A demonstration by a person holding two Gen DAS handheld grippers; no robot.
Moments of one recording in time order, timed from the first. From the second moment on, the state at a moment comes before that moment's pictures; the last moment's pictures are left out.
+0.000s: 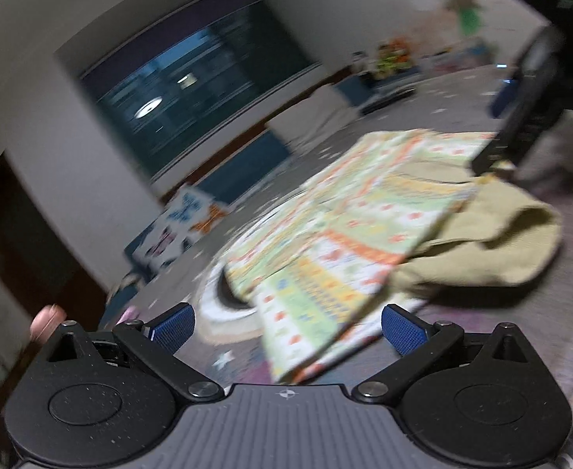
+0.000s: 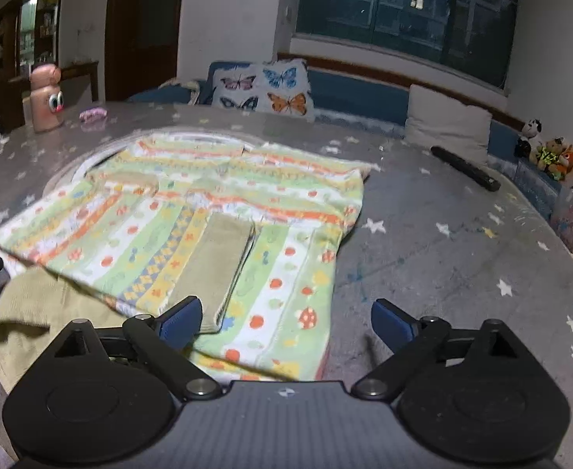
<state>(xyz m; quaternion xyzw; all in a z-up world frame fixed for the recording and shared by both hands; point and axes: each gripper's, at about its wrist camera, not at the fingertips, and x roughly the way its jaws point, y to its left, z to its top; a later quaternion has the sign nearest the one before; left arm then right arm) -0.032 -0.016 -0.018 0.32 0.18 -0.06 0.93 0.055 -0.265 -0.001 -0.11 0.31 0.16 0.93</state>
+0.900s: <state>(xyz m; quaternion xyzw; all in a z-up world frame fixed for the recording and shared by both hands) -0.002 -0.054 -0.006 0.21 0.18 -0.24 0.93 -0.005 -0.258 0.016 -0.23 0.26 0.26 0.90</state>
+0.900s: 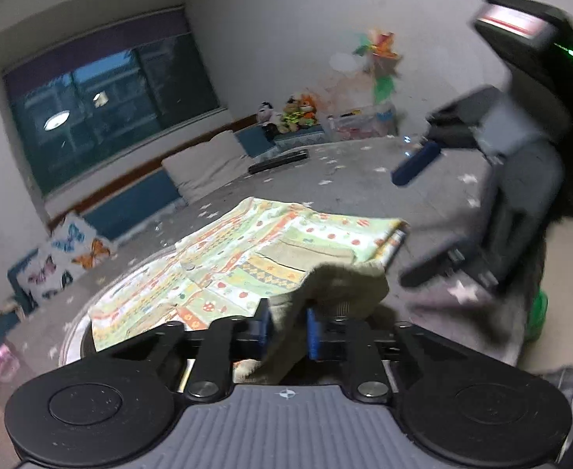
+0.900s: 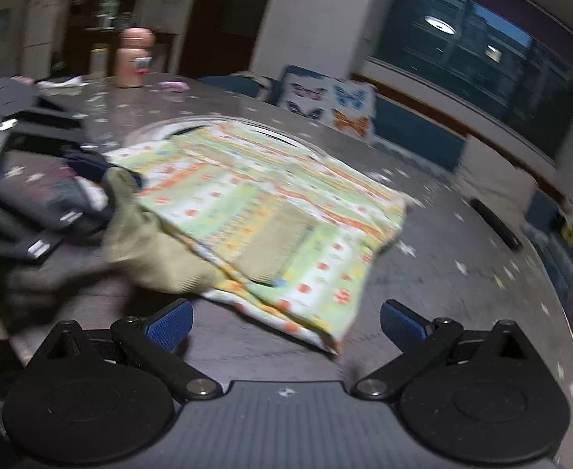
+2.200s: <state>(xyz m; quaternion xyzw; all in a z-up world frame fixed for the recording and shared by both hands) 0.001 0.000 -0.022 0.29 0.20 -0.12 0.93 0.032 -0.218 0.036 -0.15 0.24 0.30 0.91</state>
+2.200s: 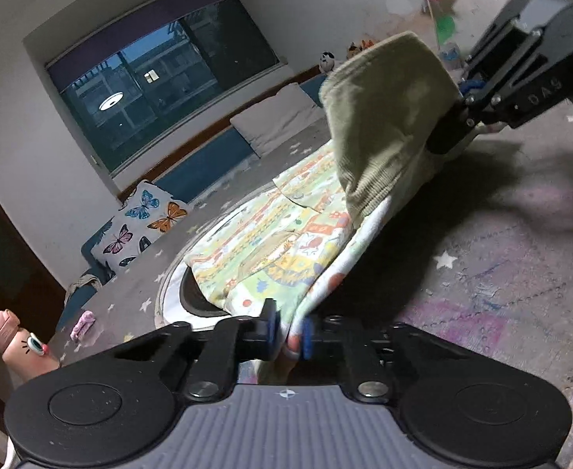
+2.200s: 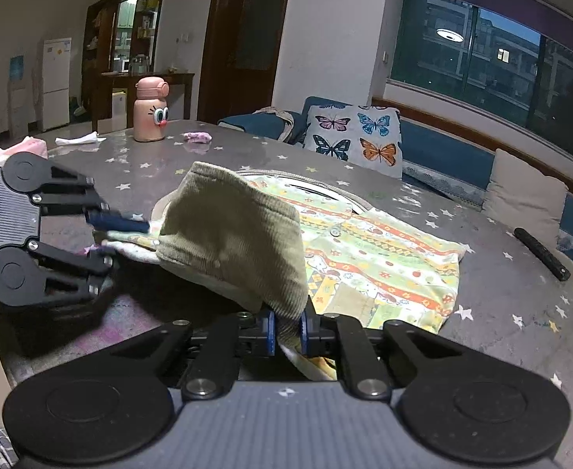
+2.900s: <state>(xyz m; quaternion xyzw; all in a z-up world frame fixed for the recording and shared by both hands) -0.101 0.010 0.071 0.21 0.21 -0.19 0.93 -0.063 -0.257 0.111 -0.15 0.24 0.38 0.88</state>
